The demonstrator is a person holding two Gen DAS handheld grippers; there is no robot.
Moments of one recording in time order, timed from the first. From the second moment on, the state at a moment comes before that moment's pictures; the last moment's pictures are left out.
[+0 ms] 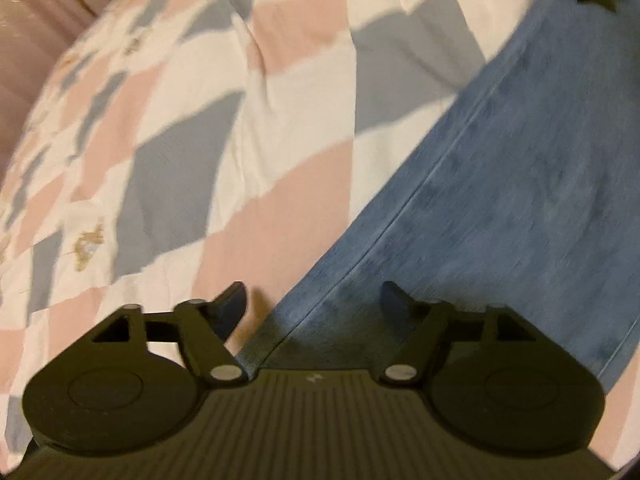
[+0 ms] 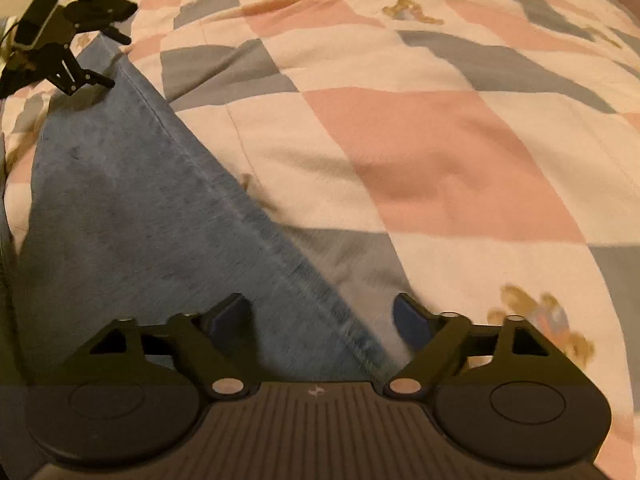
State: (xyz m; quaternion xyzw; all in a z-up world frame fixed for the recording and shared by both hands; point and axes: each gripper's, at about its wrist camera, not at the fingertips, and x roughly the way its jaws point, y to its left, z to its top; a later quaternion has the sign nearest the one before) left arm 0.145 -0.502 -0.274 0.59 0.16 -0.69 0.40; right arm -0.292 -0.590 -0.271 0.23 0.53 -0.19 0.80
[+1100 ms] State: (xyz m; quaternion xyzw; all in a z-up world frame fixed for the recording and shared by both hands) left arm 0.118 -0.061 -0.193 0.51 0.22 -0.66 0.50; right arm -0.262 -0.089 -0.211 0.15 0.56 -0.50 0.64
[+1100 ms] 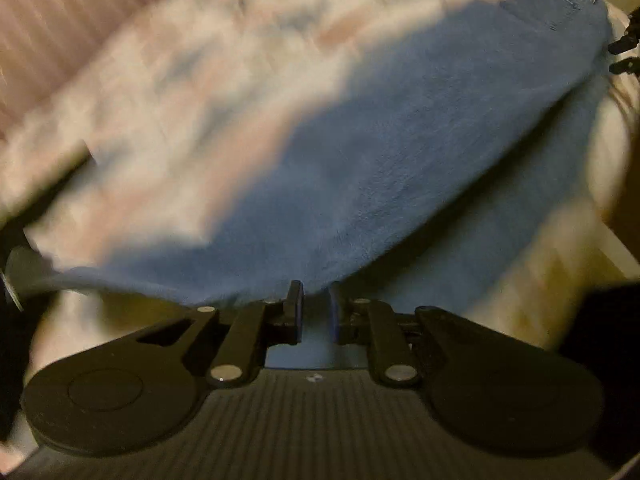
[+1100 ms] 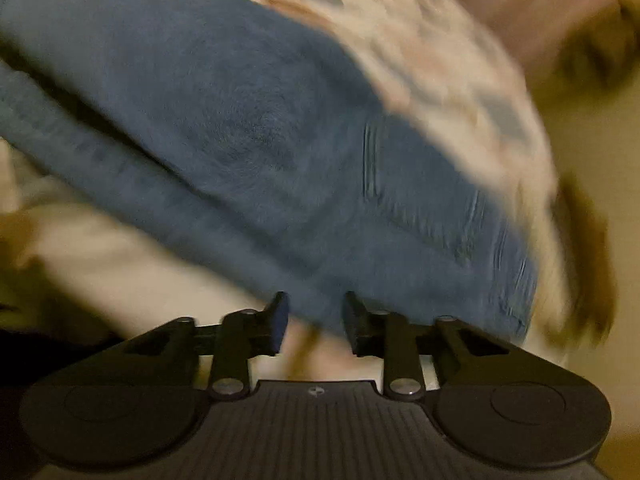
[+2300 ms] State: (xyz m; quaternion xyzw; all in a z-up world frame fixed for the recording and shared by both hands) left arm 0.278 -0.050 -0.285 -0.14 0.61 -0.32 0.71; right arm -0.478 -0.179 -0.258 0.60 -0.05 -0.66 0.45
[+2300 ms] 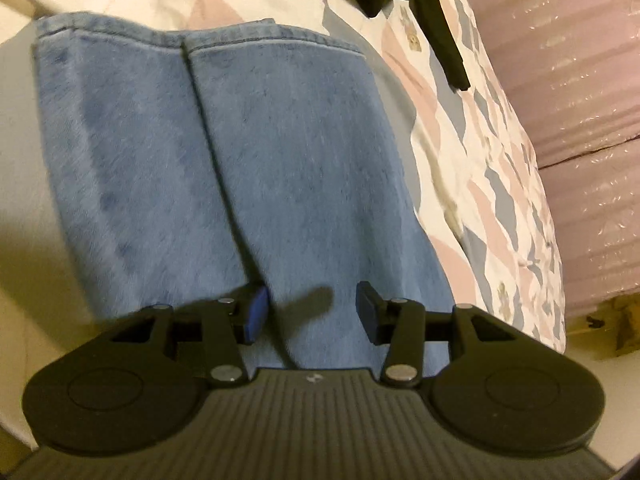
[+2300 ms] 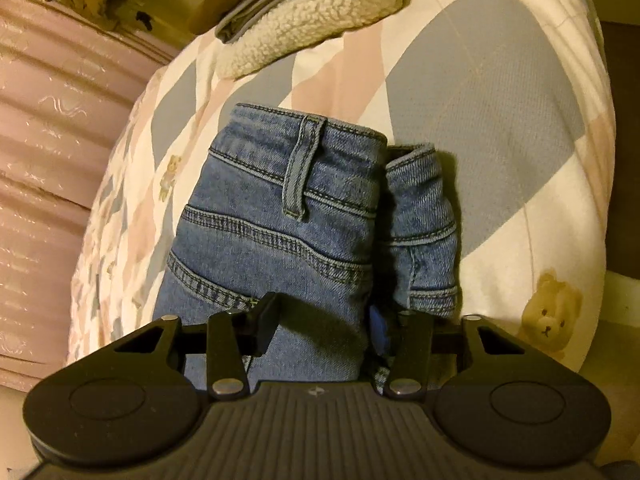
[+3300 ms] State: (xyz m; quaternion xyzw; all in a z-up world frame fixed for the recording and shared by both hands) left arm 0.201 -0.022 -0.206 0.27 0.46 -0.44 0.72; right arm -0.478 -0.142 -0.196 0.51 0.18 -0.69 0.48
